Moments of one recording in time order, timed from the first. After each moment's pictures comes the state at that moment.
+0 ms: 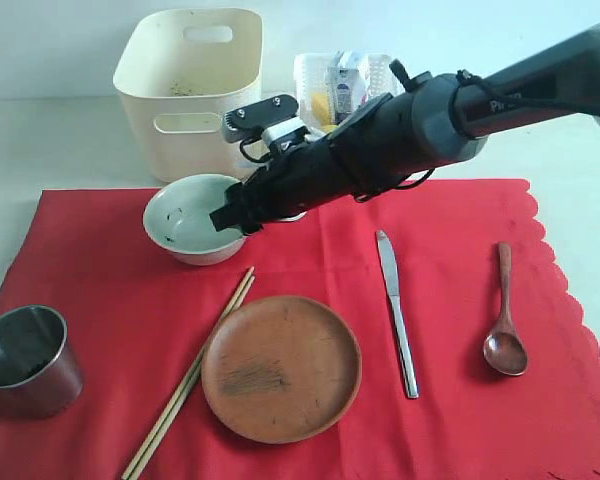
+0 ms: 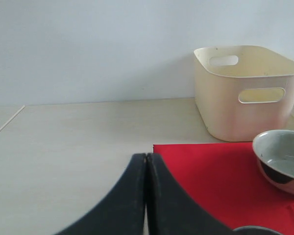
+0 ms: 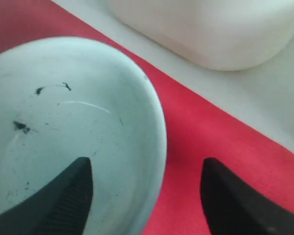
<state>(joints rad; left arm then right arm) 0.00 0.01 0.00 0.02 0.19 0.05 0.61 2.20 -1.34 1.30 0.22 -1.24</state>
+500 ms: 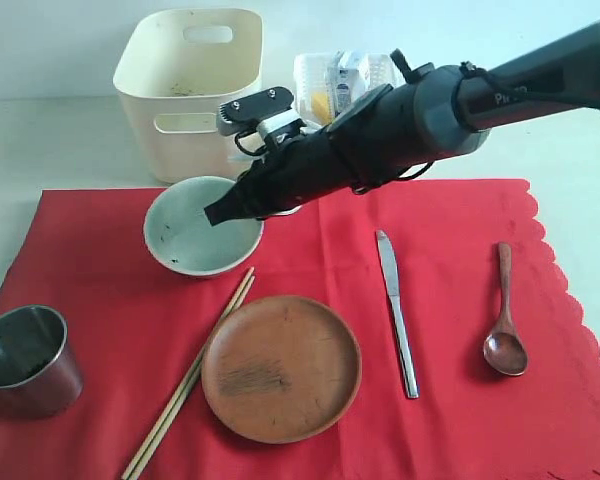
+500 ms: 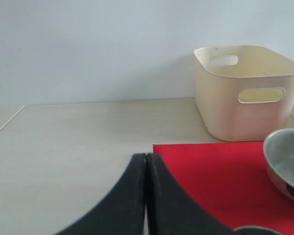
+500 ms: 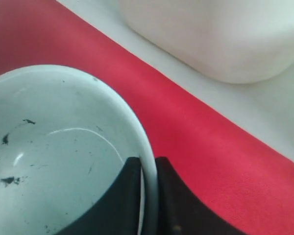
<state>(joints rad) 0.00 0.01 0.00 0.02 0.19 0.05 0.61 2.18 -1.35 1.28 0.25 -1.24</state>
